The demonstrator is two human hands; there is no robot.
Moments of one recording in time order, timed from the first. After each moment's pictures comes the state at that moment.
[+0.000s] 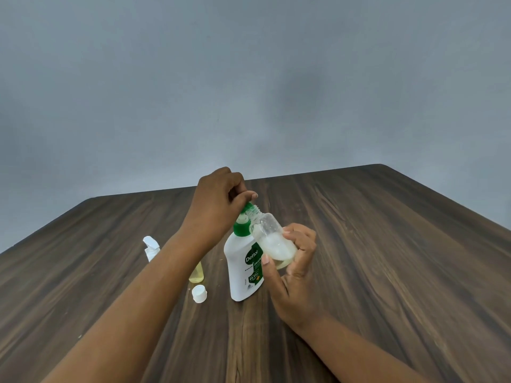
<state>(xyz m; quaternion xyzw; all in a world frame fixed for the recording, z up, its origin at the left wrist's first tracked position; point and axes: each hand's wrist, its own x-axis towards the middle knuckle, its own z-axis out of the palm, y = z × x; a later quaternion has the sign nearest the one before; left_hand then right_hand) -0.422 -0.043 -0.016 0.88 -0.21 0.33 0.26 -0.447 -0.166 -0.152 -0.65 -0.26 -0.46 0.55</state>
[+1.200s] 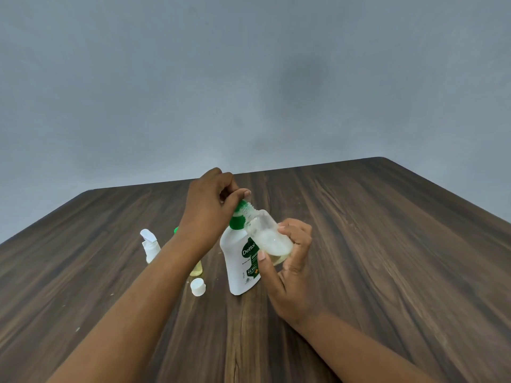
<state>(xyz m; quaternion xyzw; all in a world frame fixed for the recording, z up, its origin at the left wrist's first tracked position) -0.423 -0.037 -0.031 0.87 -0.18 0.34 0.30 -0.451 -0.164 -0.151 -0.66 -0.26 -0.44 0.55</state>
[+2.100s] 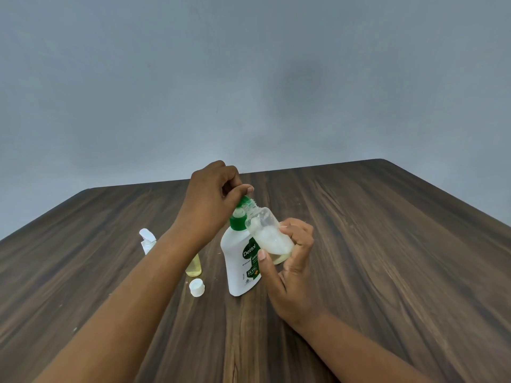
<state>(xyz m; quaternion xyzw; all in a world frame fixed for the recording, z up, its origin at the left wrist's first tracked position) -0.421 -0.037 -0.021 0.87 -0.21 0.34 0.28 -0.447 -0.165 -0.153 -0.65 -0.26 -0.44 0.55</state>
